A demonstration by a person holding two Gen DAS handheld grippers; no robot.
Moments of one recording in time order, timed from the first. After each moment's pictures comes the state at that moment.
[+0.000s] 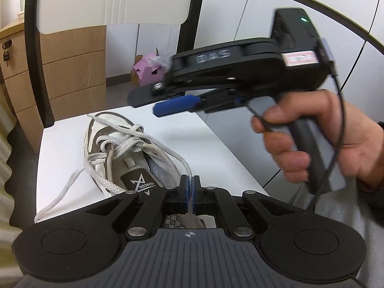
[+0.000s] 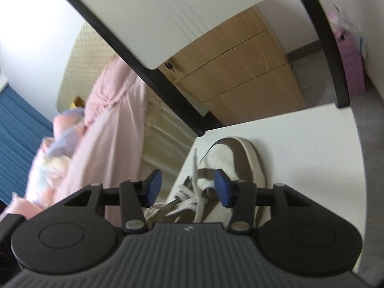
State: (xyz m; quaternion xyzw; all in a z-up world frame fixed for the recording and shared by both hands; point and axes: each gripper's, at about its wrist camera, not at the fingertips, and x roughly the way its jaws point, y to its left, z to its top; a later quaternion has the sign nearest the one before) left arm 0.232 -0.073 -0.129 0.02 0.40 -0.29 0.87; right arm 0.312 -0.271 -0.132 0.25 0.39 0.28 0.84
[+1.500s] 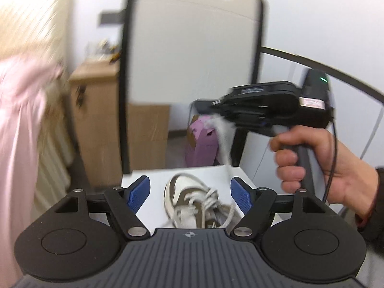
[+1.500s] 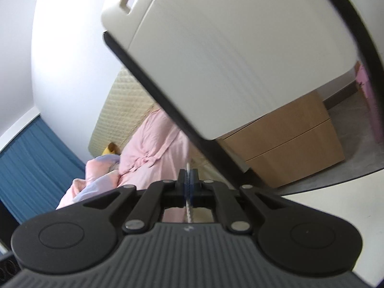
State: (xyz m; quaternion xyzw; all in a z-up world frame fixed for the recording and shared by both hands) left arm 0.208 -0.007 -0.042 0.02 0.26 -0.18 0.95; right arm 0.339 -0.246 -0.081 0.33 0.25 0.33 0.85
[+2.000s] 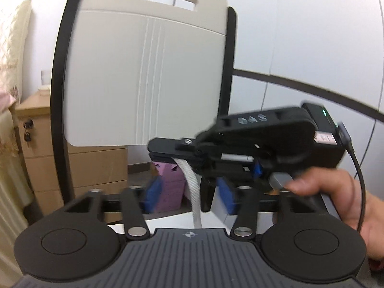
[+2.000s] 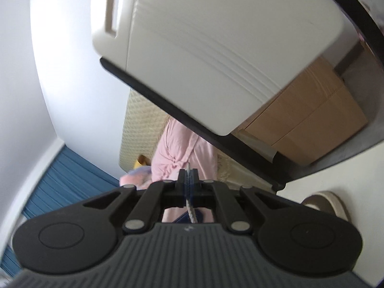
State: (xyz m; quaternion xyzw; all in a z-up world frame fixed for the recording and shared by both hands) left arm 0.282 -0.053 -0.062 -0.03 0.20 -0.26 0.94; right arm 0.349 -0.279 -0.093 0.45 0.27 0.35 0.77
